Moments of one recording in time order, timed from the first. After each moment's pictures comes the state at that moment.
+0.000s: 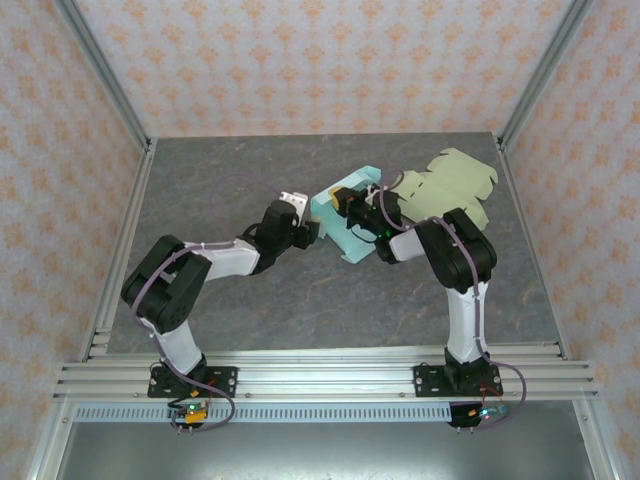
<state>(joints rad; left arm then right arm) -0.51 1.73 0.83 0.30 -0.10 -0.18 0.44 2.07 0.94 1.01 -0.37 1.67</state>
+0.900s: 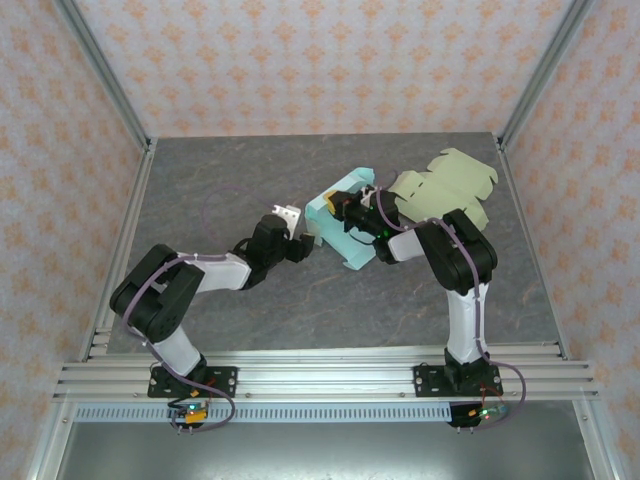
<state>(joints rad) -0.52 1.67 0.69 0.40 -0.07 -0.16 0.46 2.06 0.94 0.97 -0.44 1.66</state>
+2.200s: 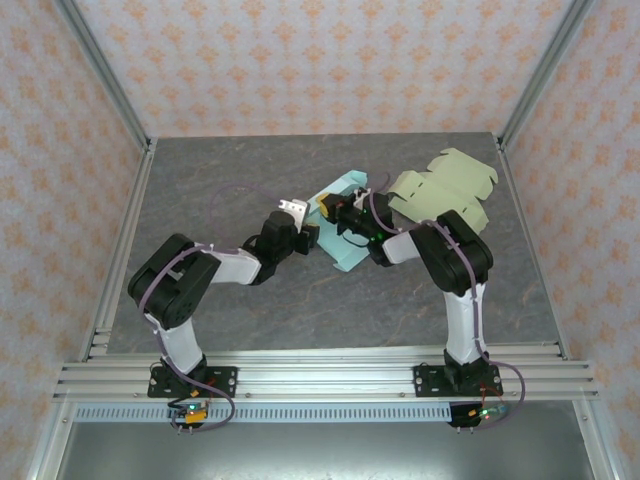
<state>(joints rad) -0.53 1.80 0.76 0.53 -0.10 -0.20 0.50 2.07 0.95 0.99 -0.41 1.69</state>
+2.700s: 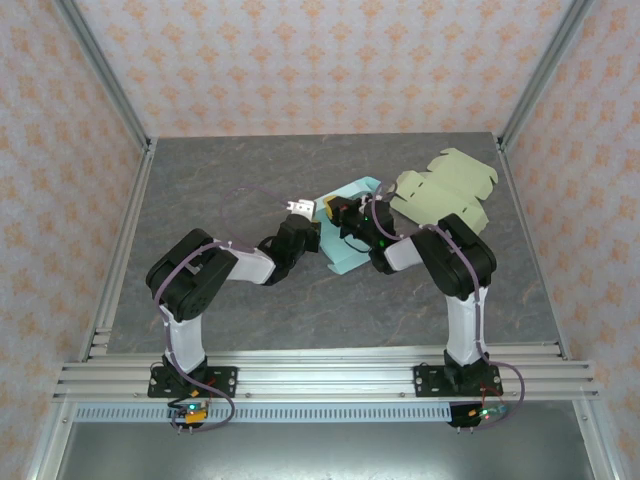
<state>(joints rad) -0.61 1.89 0.83 0.55 -0.32 -0.29 0.52 2.02 0.86 1.02 -0.25 1.71</state>
